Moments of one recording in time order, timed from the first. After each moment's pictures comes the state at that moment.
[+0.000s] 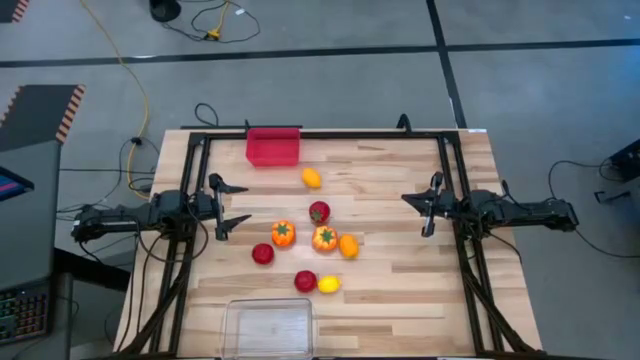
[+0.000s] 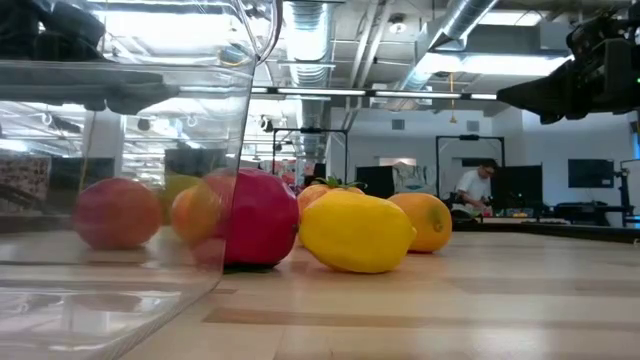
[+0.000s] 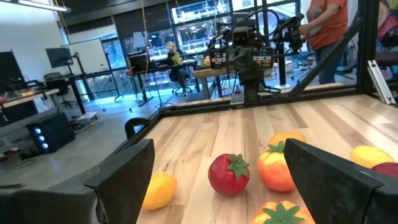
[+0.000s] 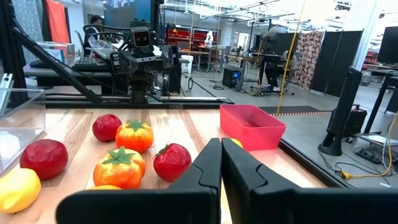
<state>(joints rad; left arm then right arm) 0.06 0.00 0.01 0.05 -0.12 0.18 0.05 0.01 0.02 0.05 0.31 -0.11</state>
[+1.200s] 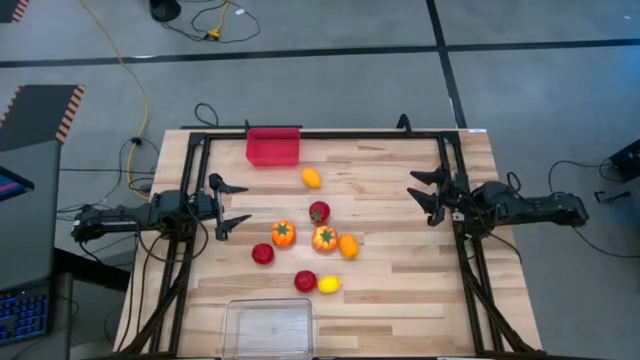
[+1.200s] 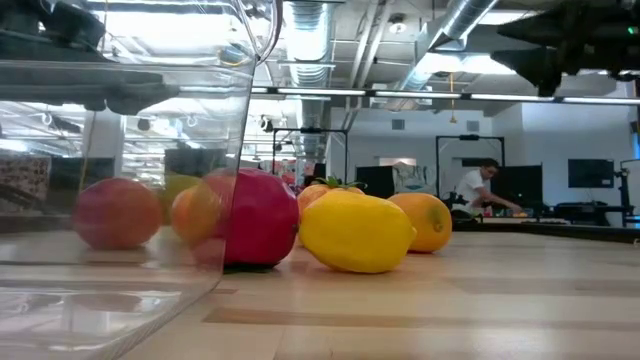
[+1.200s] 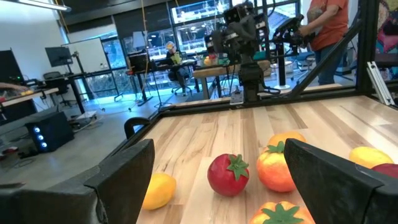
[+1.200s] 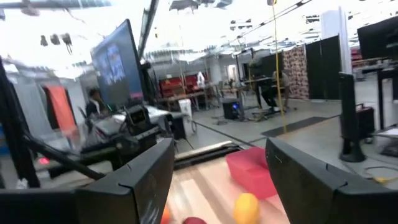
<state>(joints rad) 0.06 0.00 0.01 0.05 -0.12 0.17 0.05 0.20 0.16 0.28 0.38 0.07</state>
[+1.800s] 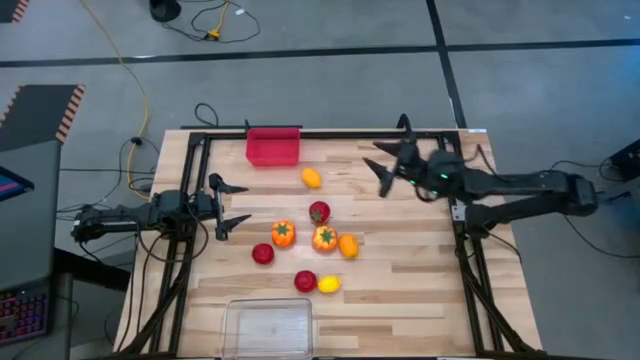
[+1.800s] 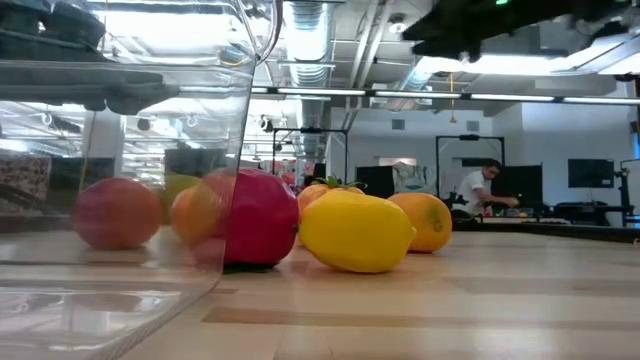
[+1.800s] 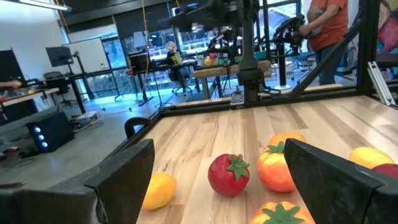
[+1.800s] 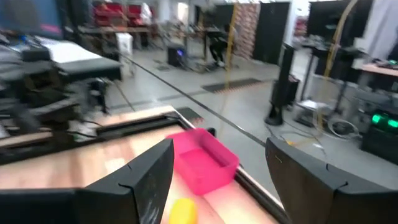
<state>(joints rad) 0.06 0.00 0.01 0.05 -0.12 0.17 -0.17 1.01 0.69 0.26 0.39 -0.03</state>
